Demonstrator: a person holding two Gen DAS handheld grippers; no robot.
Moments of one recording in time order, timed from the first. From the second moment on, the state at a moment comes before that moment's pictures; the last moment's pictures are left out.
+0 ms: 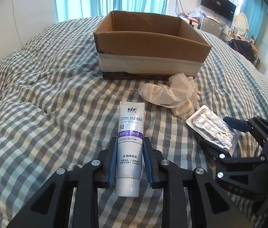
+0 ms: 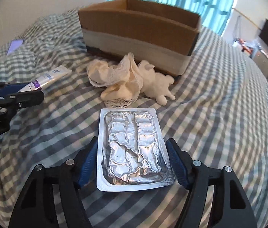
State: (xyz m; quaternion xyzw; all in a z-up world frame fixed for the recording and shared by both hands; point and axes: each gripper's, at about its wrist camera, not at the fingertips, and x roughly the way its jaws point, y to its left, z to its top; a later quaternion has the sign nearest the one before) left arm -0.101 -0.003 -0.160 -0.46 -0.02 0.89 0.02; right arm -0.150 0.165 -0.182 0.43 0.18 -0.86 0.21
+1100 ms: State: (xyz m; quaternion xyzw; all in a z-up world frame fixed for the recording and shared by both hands) left arm -0.235 -0.015 -0.013 -0.31 0.00 0.95 0.03; right arm -0.244 0.156 0.016 0.25 0.10 -0.94 0.21
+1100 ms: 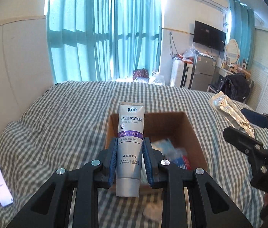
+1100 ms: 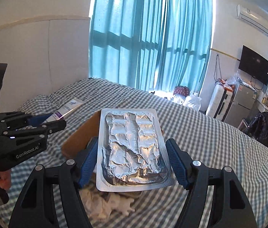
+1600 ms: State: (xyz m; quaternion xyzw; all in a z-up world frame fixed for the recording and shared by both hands) left arm -0.323 -0.013 -0.095 -0.35 0.01 0.93 0.09; right arm -0.361 0.132 -0.052 0.32 0.06 -0.91 0.25
